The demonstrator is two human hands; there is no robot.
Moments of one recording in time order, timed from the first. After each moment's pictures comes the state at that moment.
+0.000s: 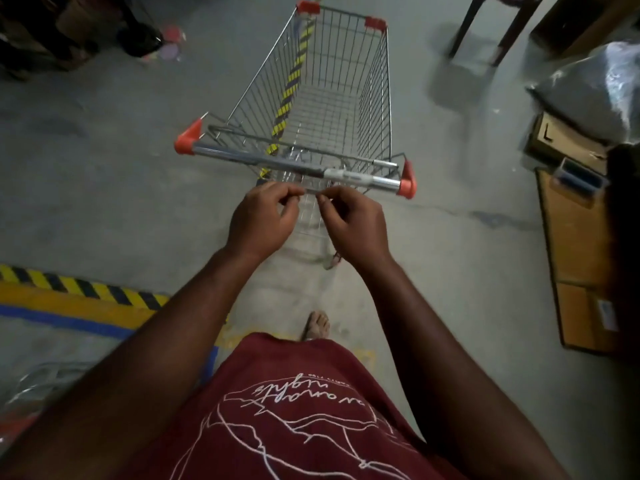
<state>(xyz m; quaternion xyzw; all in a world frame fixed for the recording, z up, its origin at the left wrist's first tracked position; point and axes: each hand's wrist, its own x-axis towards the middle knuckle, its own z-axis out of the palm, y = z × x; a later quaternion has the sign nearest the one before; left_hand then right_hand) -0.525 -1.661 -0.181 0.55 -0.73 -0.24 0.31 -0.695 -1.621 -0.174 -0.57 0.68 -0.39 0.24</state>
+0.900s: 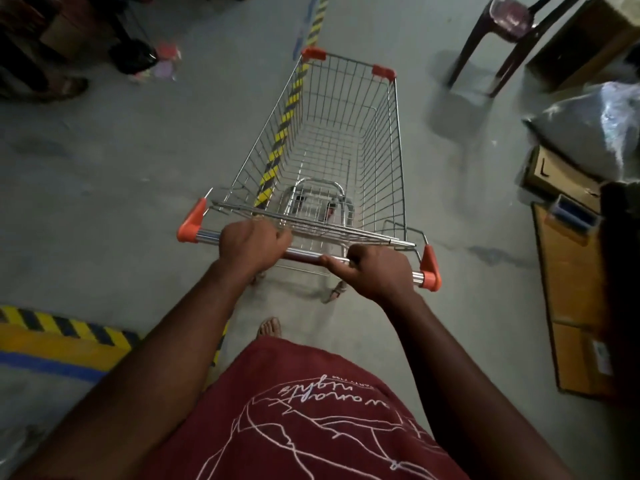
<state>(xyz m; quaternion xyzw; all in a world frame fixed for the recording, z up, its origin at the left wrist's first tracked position) -0.522 -1.843 -0.219 0.63 -0.77 -0.08 -0.01 -0.756 -1.759 -0.210 -0.68 0.72 -0.05 0.10</state>
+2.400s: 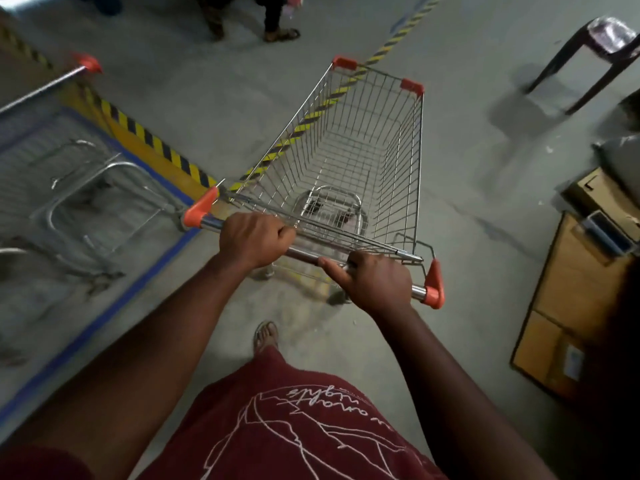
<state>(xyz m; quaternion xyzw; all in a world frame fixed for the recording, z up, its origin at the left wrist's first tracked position) -0.728 -1.142 -0.219 0.74 -0.68 -0.01 0.02 -0.973 -1.133 -0.216 -0.82 0.57 -0.06 0.03</state>
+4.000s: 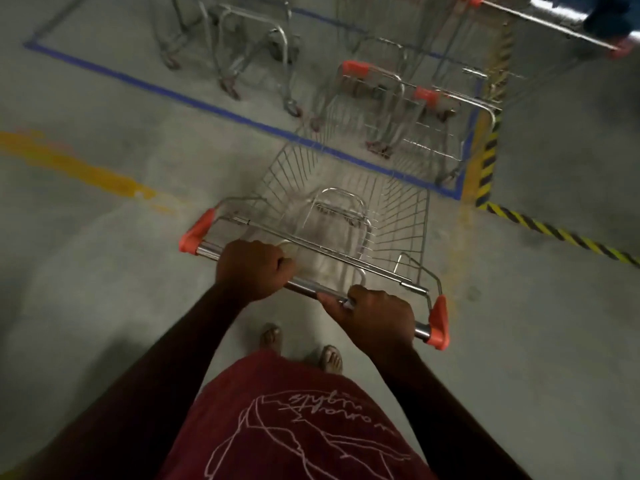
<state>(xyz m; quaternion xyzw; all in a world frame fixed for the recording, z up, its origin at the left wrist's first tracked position) -0.950 -0.479 -0.212 0.99 -0.15 0.00 0.03 -1.030 -0.708 -0.212 -1.00 -0.03 -0.04 0.01</state>
